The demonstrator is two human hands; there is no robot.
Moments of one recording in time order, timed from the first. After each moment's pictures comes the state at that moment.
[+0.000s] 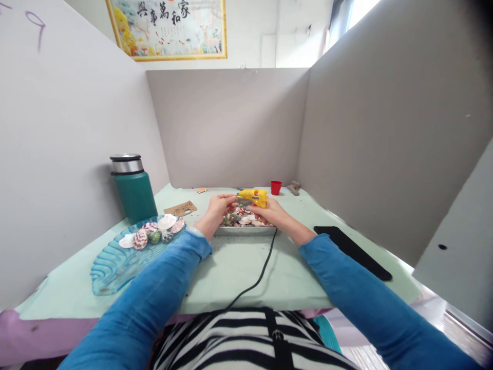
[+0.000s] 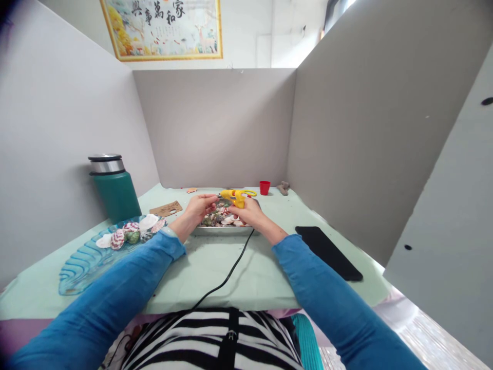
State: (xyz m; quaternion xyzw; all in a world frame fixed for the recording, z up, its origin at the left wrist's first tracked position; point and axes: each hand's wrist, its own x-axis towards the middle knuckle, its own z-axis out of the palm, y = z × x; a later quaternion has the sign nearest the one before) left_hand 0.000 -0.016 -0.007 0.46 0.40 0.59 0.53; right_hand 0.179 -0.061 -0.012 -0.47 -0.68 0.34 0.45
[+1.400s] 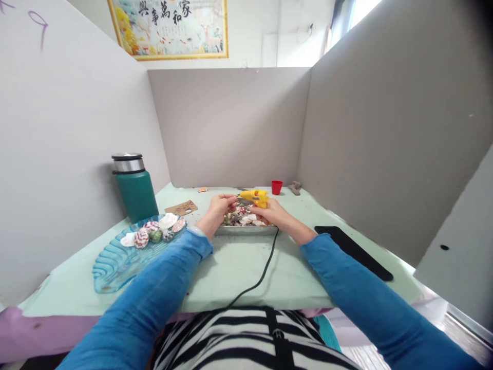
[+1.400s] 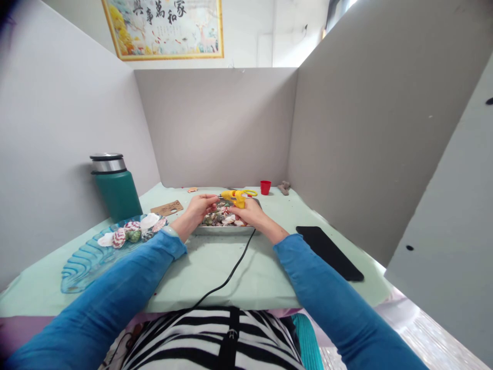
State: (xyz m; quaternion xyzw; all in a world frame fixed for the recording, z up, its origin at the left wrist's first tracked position) left_hand 0.002 -0.019 -0.006 0.47 0.41 0.59 0.51; right_hand 0.178 -0.066 -0.009 -0.49 -0.68 0.33 0.43
